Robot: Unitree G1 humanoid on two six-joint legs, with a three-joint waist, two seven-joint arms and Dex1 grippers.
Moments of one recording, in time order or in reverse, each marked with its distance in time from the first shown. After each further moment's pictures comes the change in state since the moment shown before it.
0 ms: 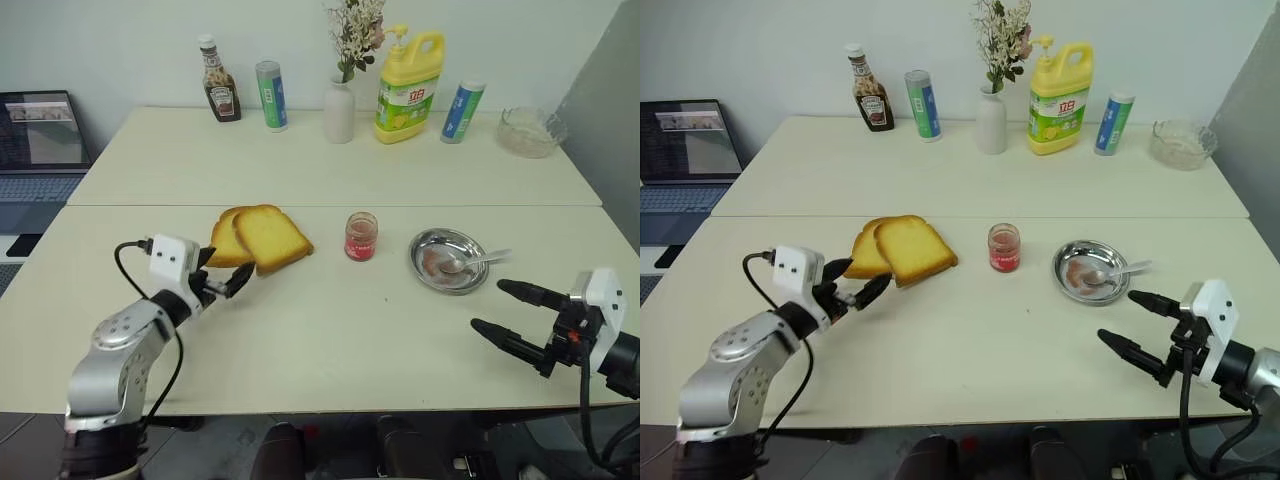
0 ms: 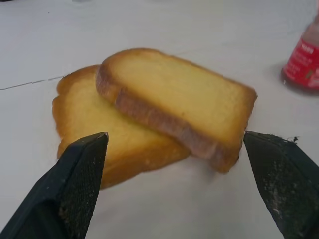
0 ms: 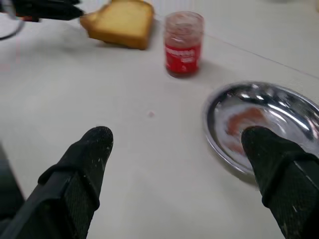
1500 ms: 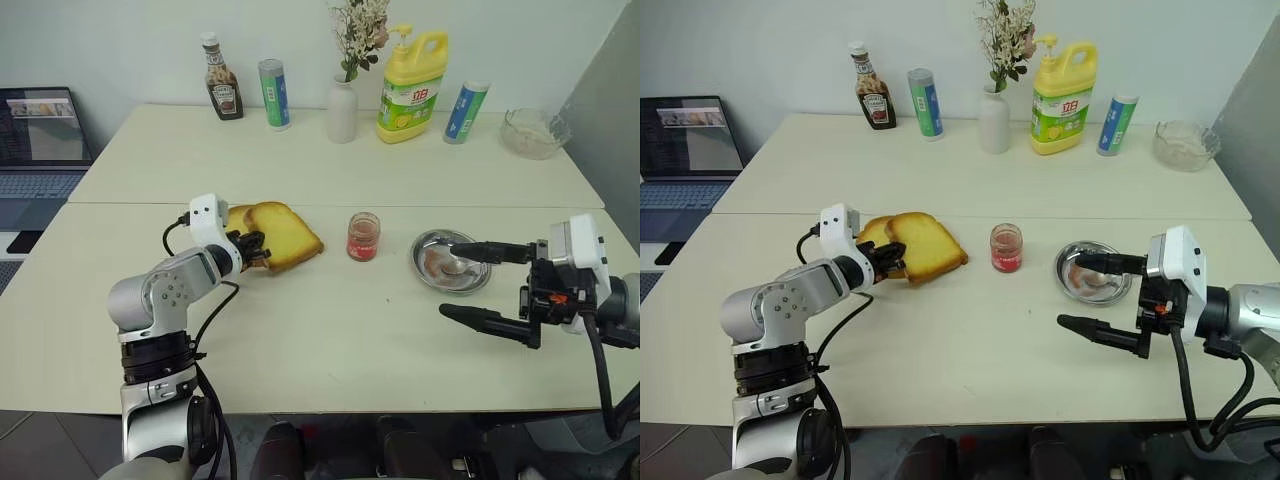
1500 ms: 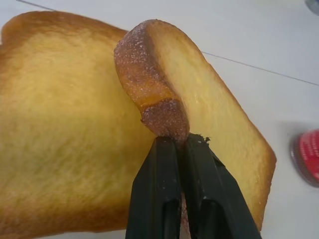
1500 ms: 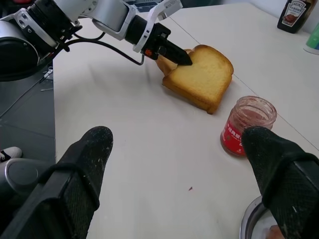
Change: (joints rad) left arm -0.403 -0.168 0.111 0.180 -0.136 0.570 0.296; right arm -0.308 -0.124 0.131 0.000 0.071 0.051 0.111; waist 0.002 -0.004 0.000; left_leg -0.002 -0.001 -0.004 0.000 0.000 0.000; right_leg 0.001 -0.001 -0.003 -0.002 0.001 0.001
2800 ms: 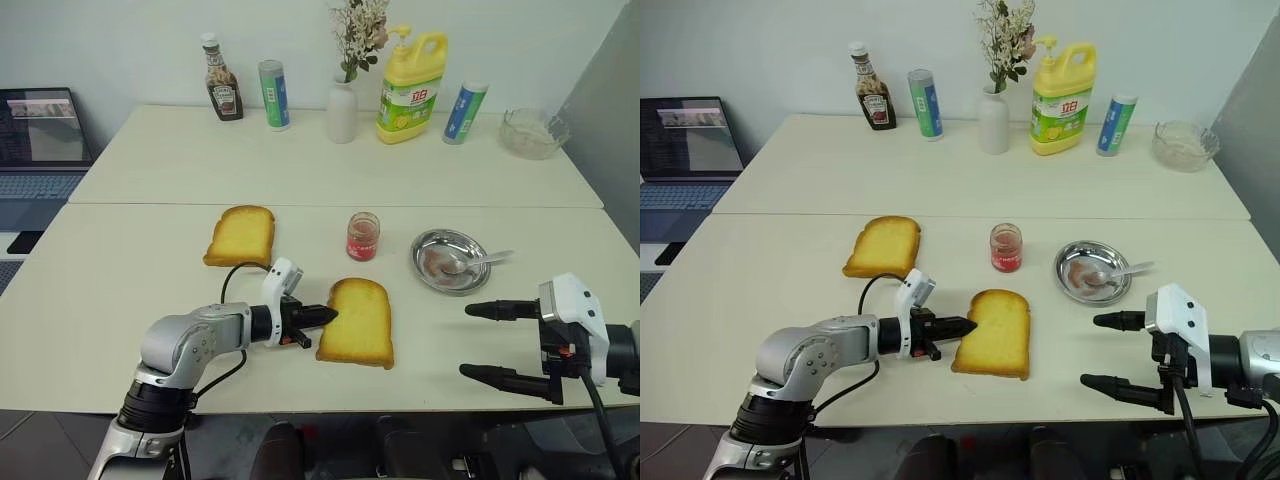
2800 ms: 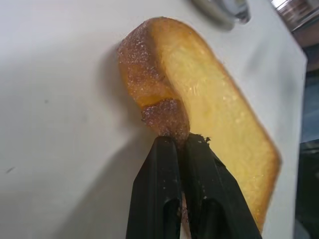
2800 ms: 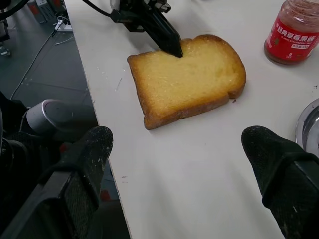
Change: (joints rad) left arm 0.258 0.173 -0.475 -0.144 -0.100 -0.123 -0.485; right arm 0.303 -0.087 -0.090 -0.075 -0.085 0.030 0.090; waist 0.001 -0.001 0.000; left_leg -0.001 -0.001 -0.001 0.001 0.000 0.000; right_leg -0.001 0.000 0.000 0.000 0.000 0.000
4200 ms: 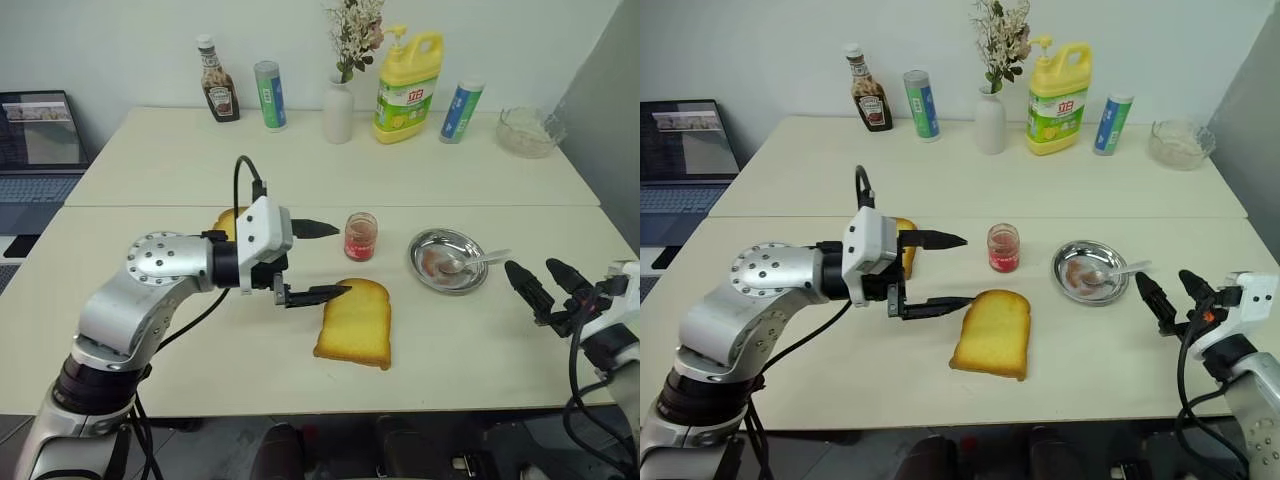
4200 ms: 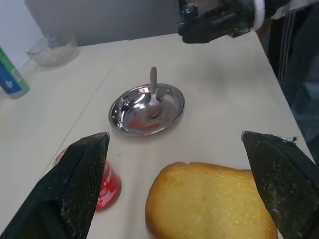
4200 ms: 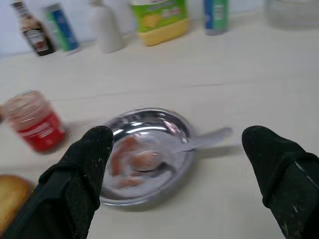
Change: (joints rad) left arm -0.169 0.229 -0.003 -0.239 0.131 -0.516 -0.358; right arm -0.120 0.670 -0.134 0.263 -0.030 -0.014 -0.731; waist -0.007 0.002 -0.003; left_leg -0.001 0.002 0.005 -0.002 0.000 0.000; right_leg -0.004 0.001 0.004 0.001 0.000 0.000
